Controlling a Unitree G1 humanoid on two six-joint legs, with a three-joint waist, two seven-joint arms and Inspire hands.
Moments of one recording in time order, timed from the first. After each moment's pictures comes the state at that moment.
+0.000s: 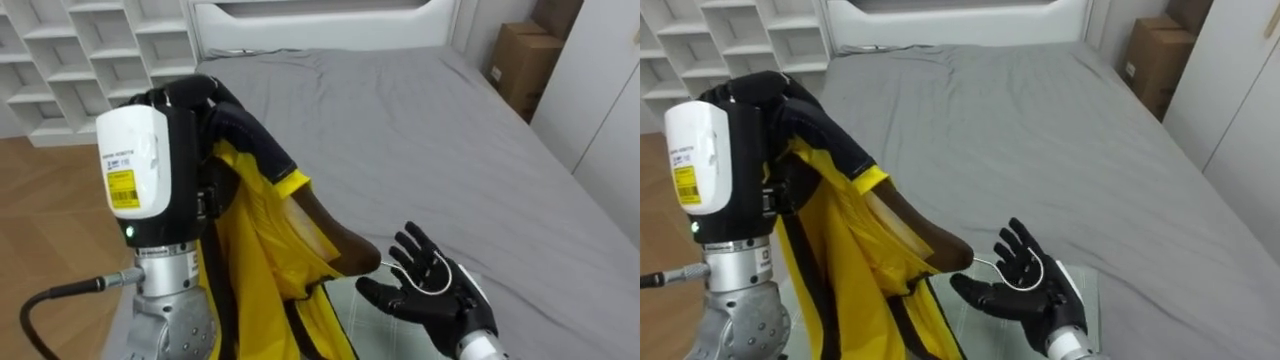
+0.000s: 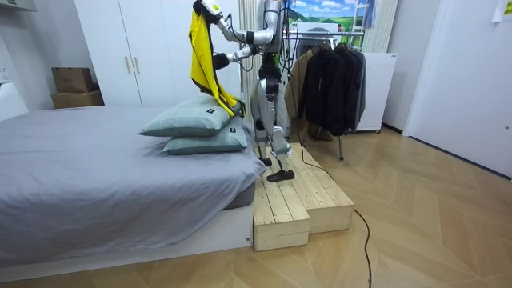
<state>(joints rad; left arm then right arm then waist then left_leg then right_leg) -0.13 0.22 -0.15 -0.06 0.86 -0.16 0.74 -0.05 -0.20 0.25 0.40 0.67 -0.09 0.15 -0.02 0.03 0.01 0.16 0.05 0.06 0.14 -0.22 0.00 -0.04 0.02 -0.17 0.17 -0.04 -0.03</state>
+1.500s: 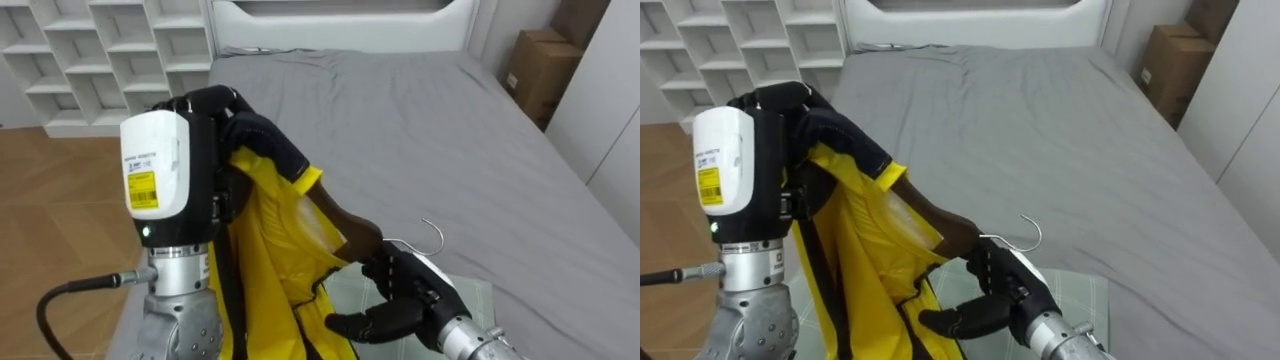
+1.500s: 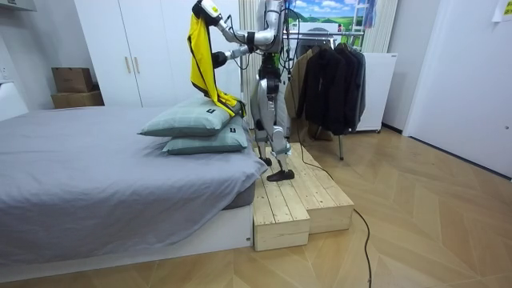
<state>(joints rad) -0.15 0.22 -0.17 -0.03 0.85 -0.13 0.71 -0.12 -0.26 0.33 0.41 0.35 -0.08 0.25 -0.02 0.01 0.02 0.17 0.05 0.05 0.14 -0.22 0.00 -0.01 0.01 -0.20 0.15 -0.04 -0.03</state>
